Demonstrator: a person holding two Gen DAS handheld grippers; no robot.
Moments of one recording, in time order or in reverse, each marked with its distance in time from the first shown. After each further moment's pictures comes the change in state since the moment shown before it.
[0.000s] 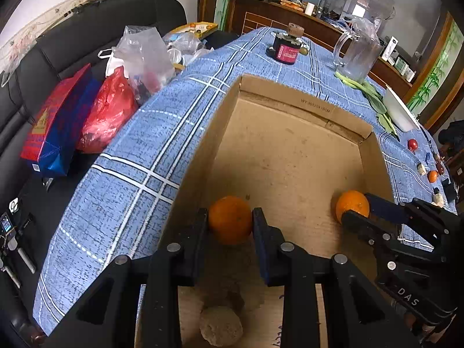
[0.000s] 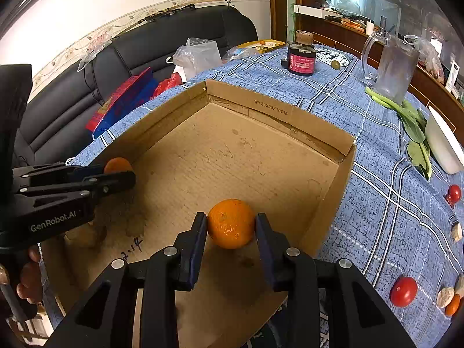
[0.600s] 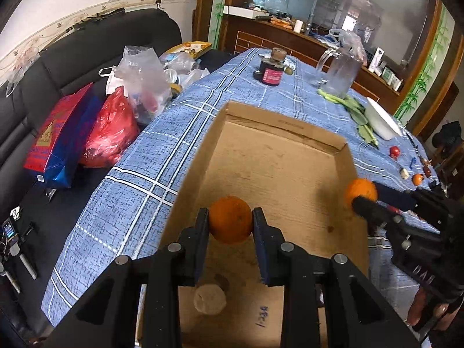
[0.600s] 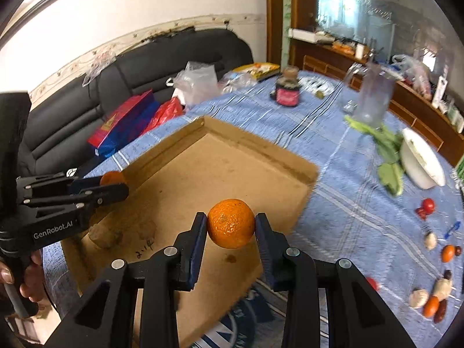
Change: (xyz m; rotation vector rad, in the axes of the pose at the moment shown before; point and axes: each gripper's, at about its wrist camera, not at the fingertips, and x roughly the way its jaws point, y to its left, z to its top) left arm -0.042 -0.009 -0.004 0.019 -0.088 -0.018; right arm -0.046 -0.001 0.004 -0.018 -0.087 -0.019
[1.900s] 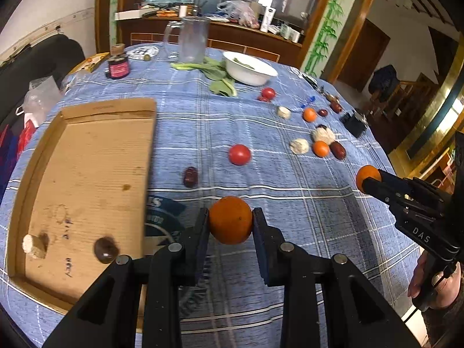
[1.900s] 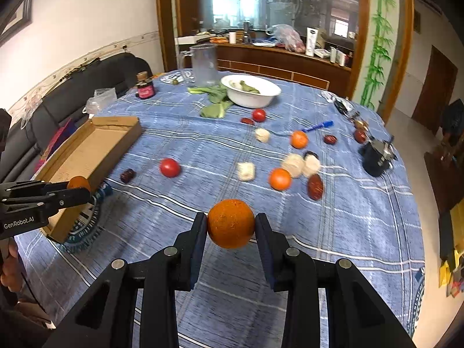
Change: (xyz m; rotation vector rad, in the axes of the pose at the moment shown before) left arm -0.040 -0.197 -0.069 0.273 0.041 -0.287; right arm -0.183 -0.140 -0.158 0.286 -0.061 -0.329
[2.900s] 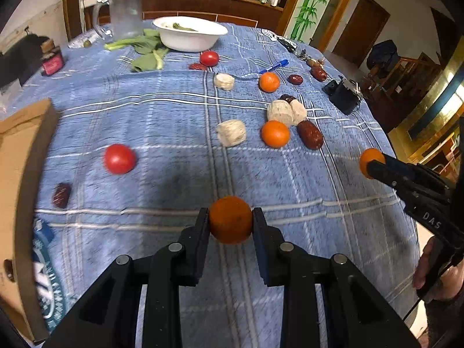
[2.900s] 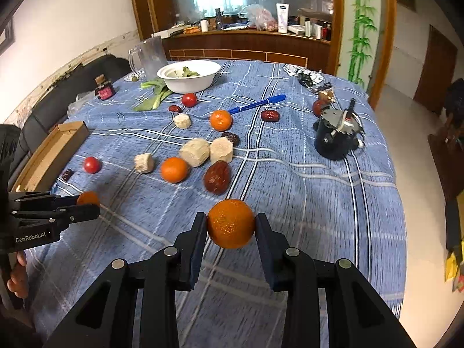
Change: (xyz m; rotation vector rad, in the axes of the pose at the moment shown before) left arm 0.108 -0.127 0.022 0.055 0.137 -0.003; right arm 0.032 -0.158 -0.016 0.075 0.050 0.029
